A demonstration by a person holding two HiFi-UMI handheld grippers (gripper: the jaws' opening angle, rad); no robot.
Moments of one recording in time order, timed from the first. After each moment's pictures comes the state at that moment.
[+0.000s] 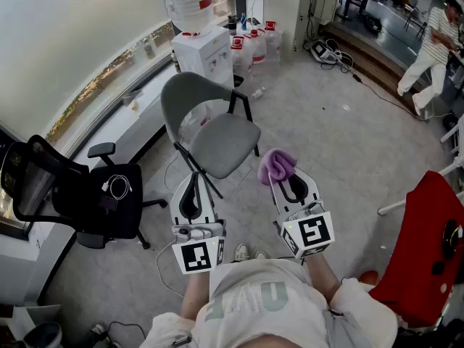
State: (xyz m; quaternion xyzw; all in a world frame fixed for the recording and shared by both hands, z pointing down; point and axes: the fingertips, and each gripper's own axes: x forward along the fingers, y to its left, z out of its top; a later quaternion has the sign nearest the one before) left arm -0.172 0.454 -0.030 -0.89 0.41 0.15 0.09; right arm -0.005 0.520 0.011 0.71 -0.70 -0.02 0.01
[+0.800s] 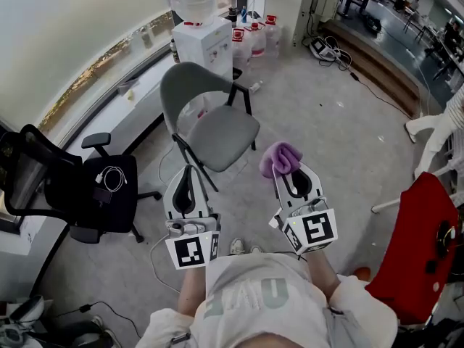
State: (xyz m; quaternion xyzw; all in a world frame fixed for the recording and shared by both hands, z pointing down) left arm -0.200 0.427 -0.027 -0.89 0.42 0.16 0.07; right arm -0.017 0.504 -0.003 0.72 -0.70 -0.03 0.00
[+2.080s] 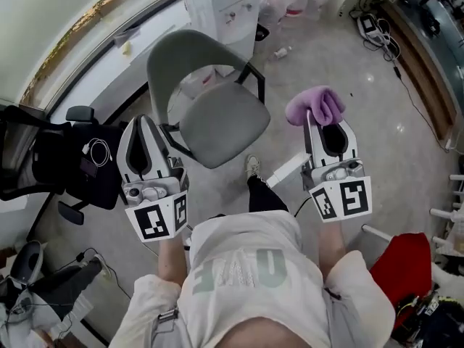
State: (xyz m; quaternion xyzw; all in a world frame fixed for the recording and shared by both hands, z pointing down) left arm -0.079 0.158 -0.033 -0.82 0.53 0.15 0.11; right arm 0.212 0.227 0.006 0.67 -0.74 -0.02 -0.02
